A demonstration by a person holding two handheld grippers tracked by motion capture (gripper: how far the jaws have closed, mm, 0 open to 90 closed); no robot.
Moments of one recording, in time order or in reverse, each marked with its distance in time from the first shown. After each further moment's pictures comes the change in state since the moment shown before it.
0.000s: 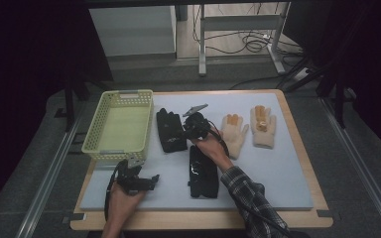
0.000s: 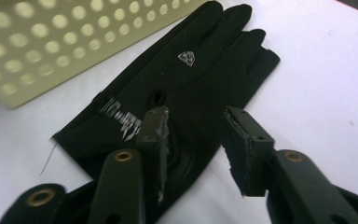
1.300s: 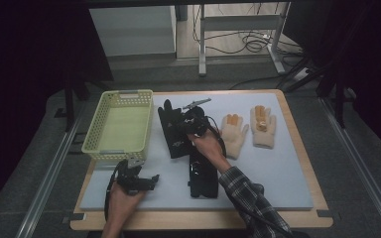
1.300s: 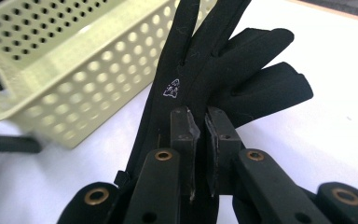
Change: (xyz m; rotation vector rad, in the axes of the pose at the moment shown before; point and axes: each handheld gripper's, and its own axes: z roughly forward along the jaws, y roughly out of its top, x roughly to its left) left arm 0.000 0.000 0.000 0.003 0.001 0.005; right arm 0.018 0.021 -0.034 -0.044 0.007 0.172
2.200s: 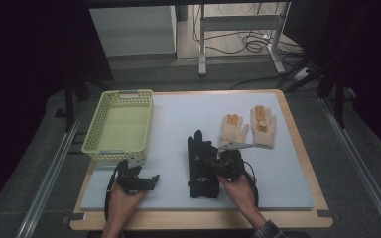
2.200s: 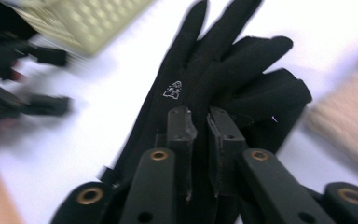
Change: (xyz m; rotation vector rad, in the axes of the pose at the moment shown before) left arm 0.000 0.000 0.000 -0.001 0.000 -0.002; right arm 0.022 -0.129 -0.095 -0.052 -0.063 0.152
